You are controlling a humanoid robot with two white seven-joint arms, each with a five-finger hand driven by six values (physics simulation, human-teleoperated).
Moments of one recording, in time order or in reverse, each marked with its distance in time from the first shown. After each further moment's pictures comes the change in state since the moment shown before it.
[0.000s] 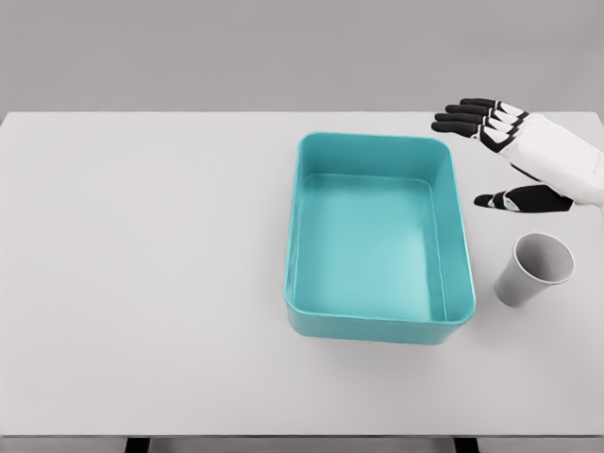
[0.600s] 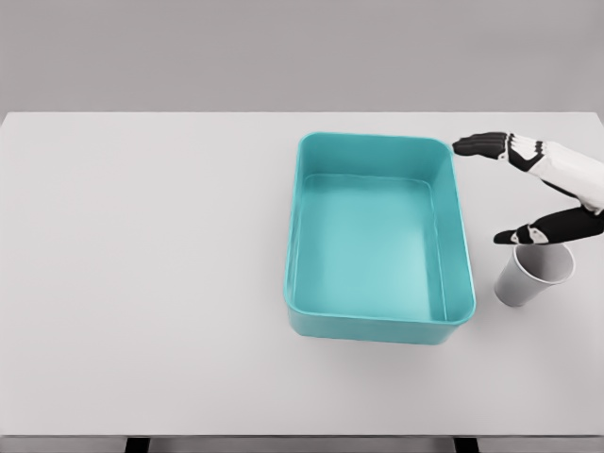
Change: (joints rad) left arm 0.000 0.000 0.000 0.000 0.000 0.000 0.000; right arm 0.101 -0.071 -0.085 0.002 -0.436 -0.001 0.298
